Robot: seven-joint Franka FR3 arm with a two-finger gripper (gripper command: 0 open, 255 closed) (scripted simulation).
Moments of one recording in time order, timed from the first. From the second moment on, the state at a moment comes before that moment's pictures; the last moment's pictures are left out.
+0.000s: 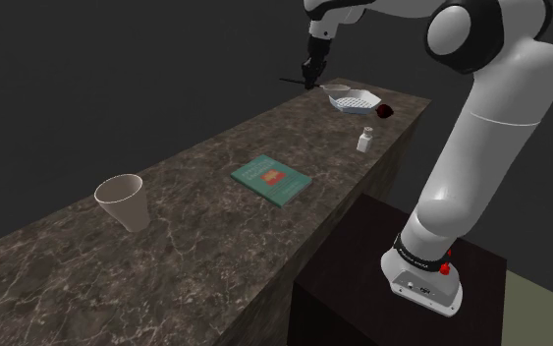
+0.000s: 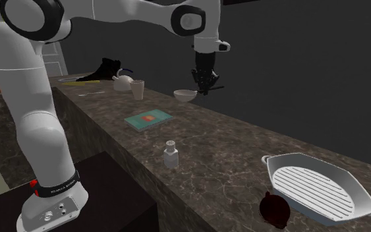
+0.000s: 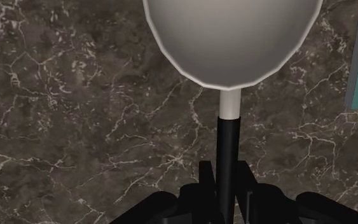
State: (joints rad) arm -0.05 0.04 -0.41 -1.72 0.15 1.82 -0.46
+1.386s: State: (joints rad) arm 0.20 0.02 -0.16 -1.76 0.10 1.90 0.05
